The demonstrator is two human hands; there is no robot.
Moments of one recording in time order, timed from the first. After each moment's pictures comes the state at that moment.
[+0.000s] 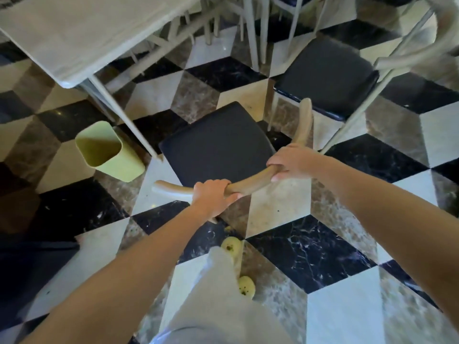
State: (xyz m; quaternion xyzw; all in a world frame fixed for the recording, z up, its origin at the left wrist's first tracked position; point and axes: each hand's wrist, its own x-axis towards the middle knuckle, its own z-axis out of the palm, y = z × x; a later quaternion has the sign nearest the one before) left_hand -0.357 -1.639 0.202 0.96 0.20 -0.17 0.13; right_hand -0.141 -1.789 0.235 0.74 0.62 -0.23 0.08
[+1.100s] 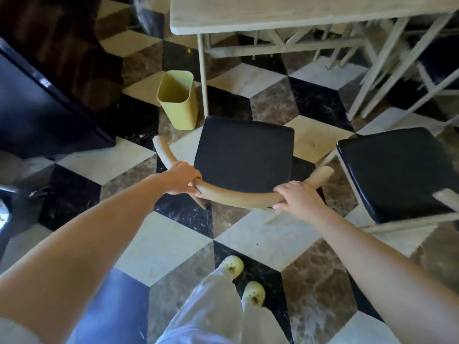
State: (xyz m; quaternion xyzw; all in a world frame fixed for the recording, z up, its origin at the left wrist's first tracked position) left_hand -0.342 -1.663 0.215 0.88 0.38 -0.23 0.15; right_hand -0.025 -1.793 0.214 0.62 0.77 -0.15 0.07
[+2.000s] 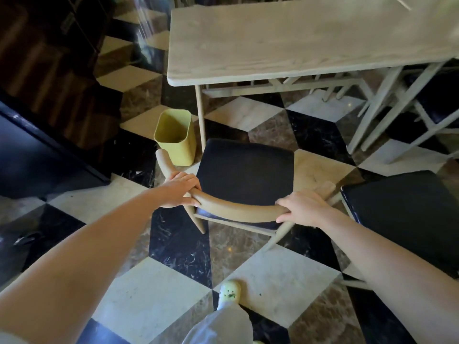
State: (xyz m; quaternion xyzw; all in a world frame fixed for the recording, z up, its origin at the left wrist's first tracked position) left_hand -0.328 -1.506 0.228 0.88 0.41 -0.12 0.21; right_hand 0.014 -1.629 0.248 0.56 0.81 -0.13 0.13
